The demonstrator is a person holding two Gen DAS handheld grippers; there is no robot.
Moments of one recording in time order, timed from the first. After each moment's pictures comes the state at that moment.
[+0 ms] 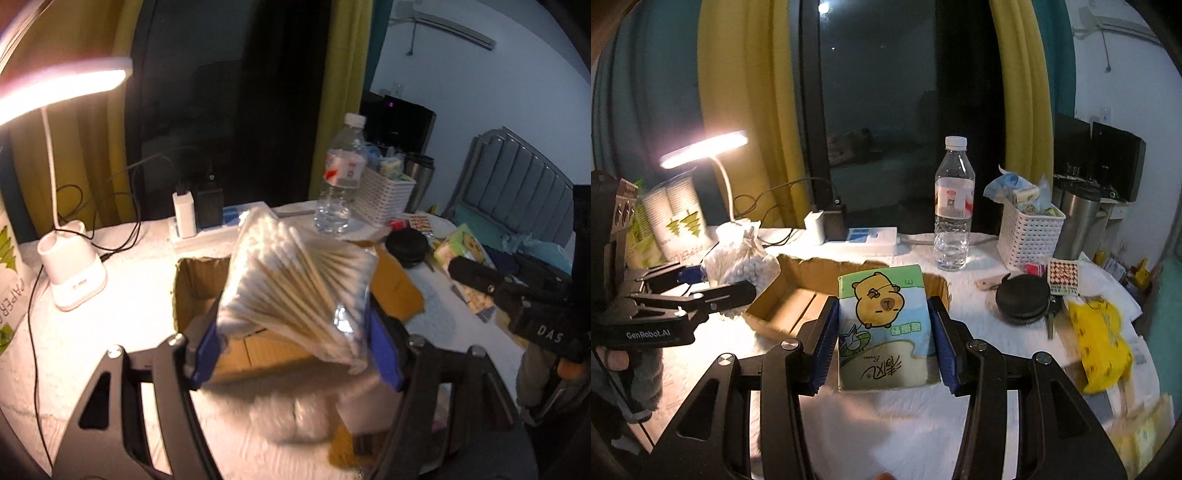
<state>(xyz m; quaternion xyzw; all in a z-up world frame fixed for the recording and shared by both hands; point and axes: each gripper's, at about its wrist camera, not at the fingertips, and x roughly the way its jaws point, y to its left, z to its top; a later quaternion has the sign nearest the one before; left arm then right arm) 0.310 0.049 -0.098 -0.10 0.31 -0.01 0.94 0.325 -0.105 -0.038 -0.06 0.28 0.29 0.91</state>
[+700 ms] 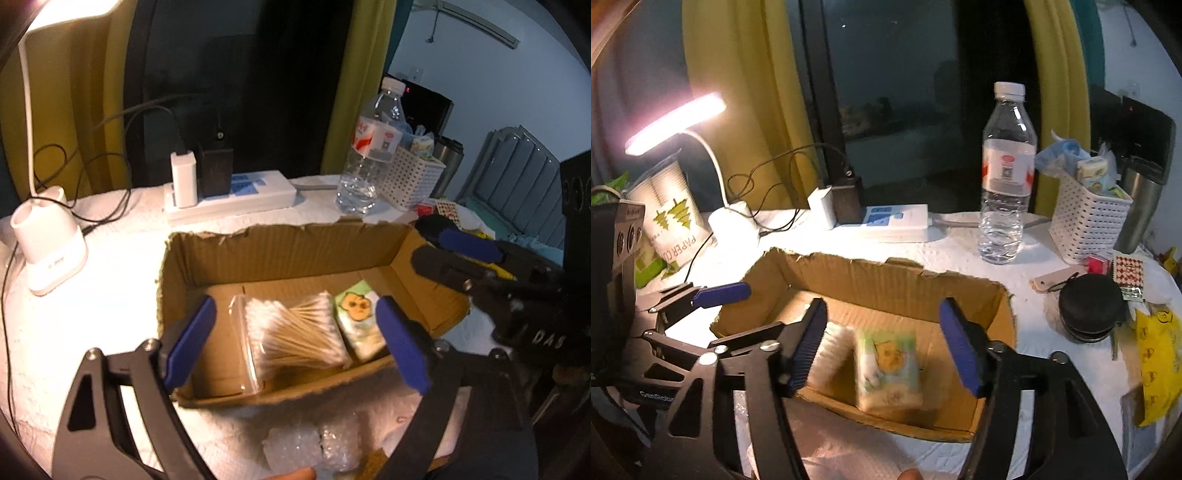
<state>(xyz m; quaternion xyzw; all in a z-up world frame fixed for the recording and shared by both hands) 0.340 0.064 -0.139 -0.12 0.35 -0.01 0.93 0.382 -0.050 -0.075 -0.05 0.33 0.33 0.88</state>
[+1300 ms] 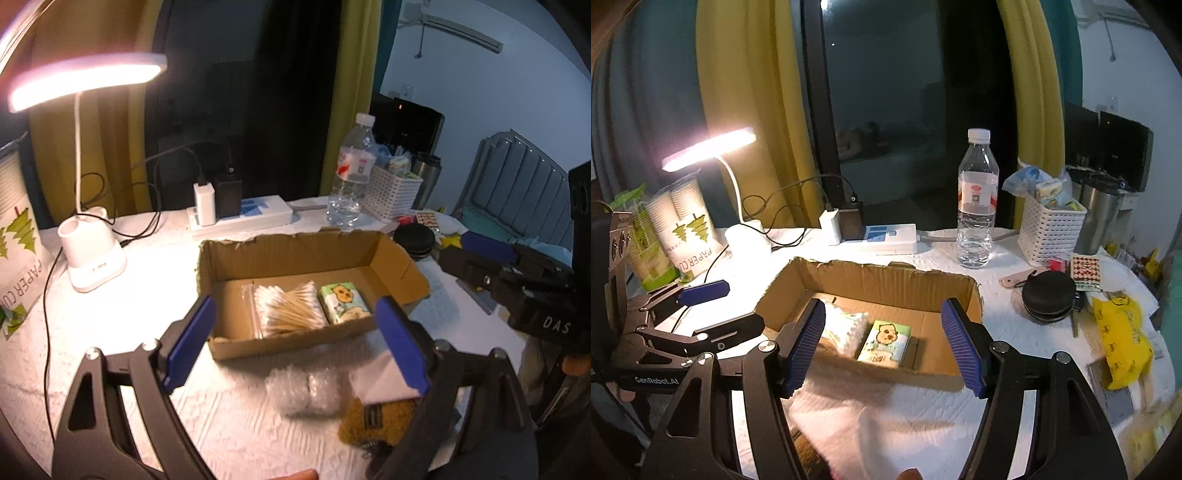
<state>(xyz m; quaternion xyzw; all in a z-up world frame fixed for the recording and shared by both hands) 0.262 0.052 -0.097 -0.10 0.30 0.00 0.95 0.308 -0.081 -0.034 -0.04 0.29 0.31 0.91</state>
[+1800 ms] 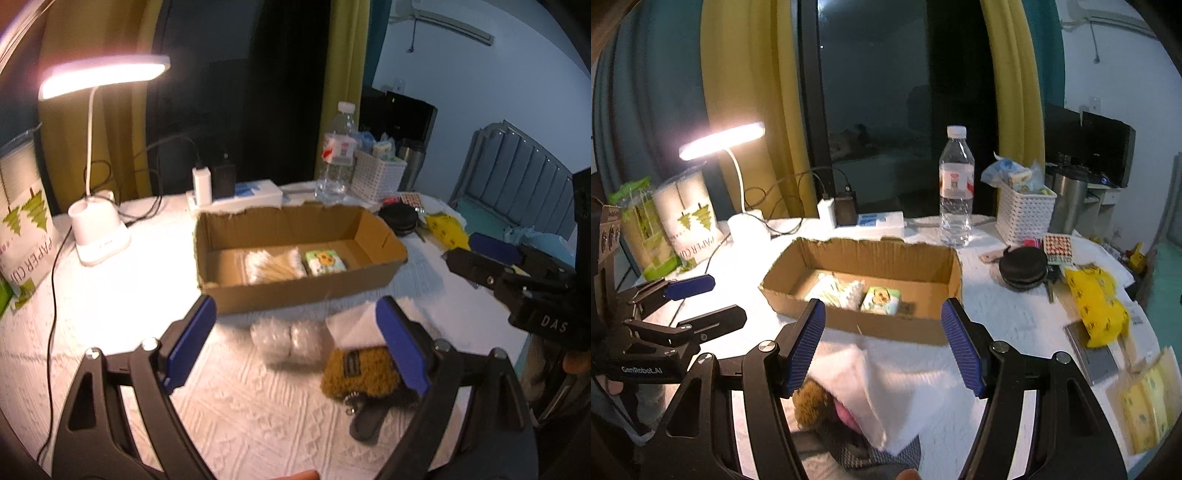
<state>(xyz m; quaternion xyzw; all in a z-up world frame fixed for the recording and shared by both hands) 0.220 0.030 -0.108 -0.09 0.32 0.00 0.94 0.255 -0.110 -0.044 -0.05 0.30 0.28 0.91</state>
